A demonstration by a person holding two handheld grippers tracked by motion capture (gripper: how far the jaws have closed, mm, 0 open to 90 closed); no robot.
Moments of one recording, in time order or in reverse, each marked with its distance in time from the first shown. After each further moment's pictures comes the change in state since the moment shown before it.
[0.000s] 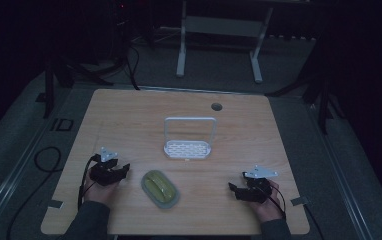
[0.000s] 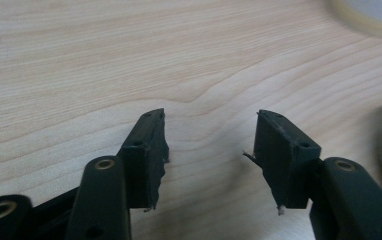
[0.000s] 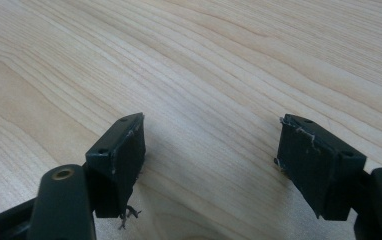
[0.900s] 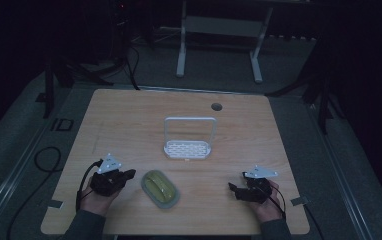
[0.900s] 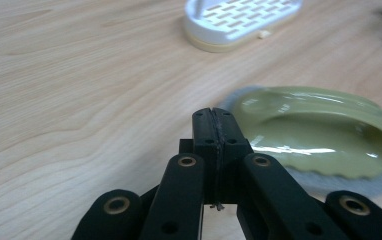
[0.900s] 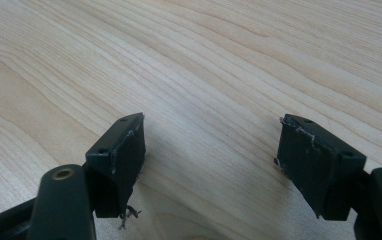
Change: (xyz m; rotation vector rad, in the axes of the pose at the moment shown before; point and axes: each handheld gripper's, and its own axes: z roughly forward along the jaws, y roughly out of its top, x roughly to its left) left arm -0.036 0.005 -0.052 -0.060 -0.276 0.170; right arm 0.000 0.000 0.000 -0.001 0.000 -0.001
